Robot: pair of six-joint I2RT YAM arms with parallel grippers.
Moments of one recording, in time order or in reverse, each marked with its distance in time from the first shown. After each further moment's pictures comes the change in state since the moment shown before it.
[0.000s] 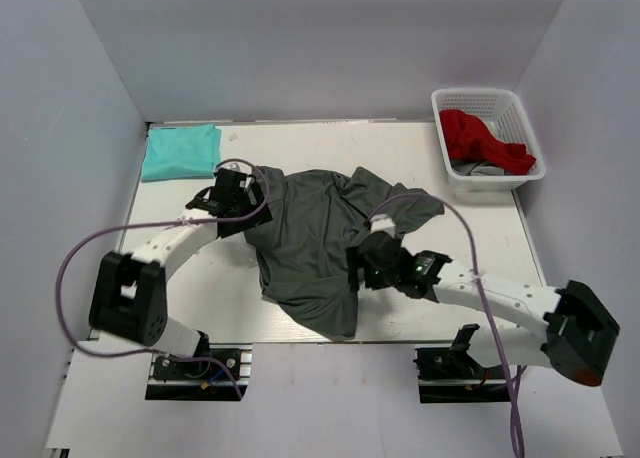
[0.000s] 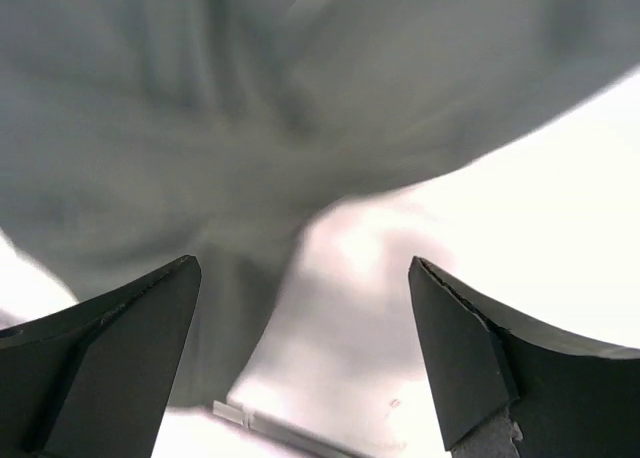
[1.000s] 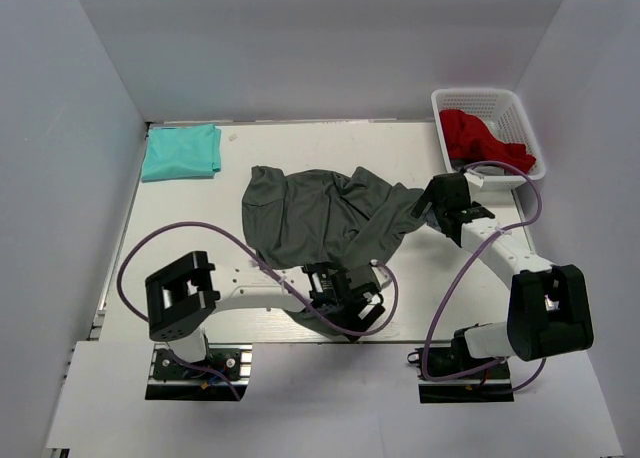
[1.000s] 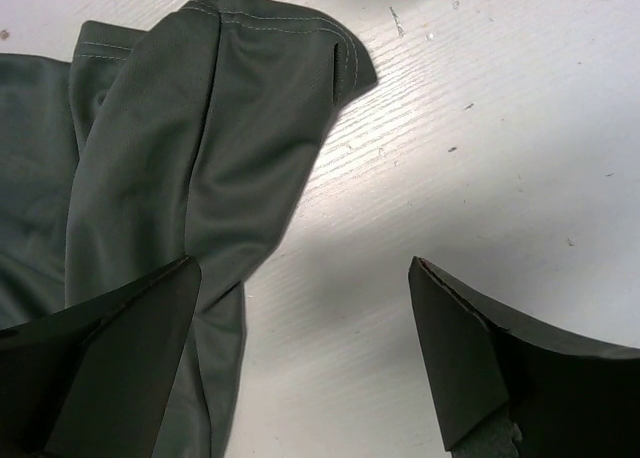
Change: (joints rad) left arm -0.993 0.160 0.154 -0.130 0.039 0.174; right arm -0.781 0.144 0.114 0.138 0.086 0.010
